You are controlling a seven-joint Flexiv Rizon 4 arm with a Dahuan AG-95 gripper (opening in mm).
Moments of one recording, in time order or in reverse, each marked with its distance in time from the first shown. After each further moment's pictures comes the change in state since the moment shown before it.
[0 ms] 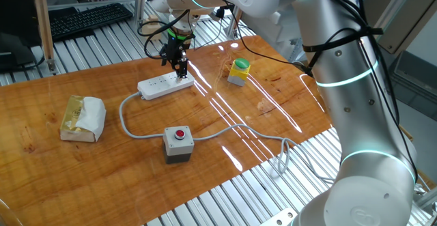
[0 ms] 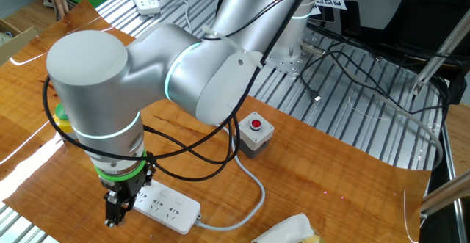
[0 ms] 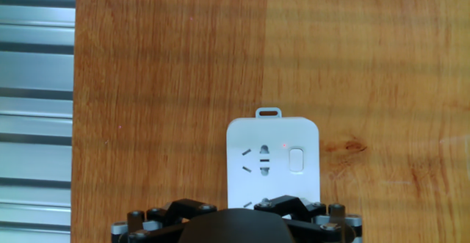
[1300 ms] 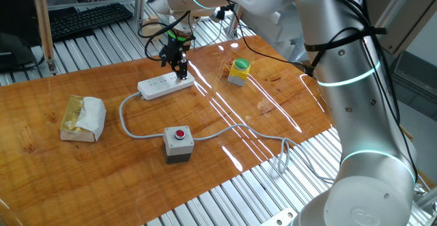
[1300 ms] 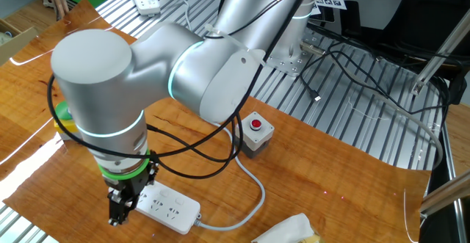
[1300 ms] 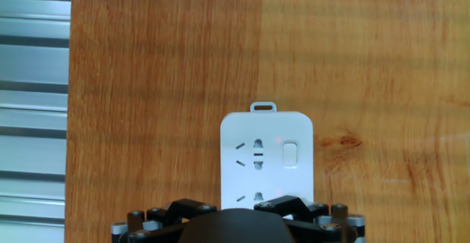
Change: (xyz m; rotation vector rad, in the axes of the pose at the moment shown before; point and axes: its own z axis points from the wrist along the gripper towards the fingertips) arm 0.006 -0.006 0.003 -0.012 0.014 -0.006
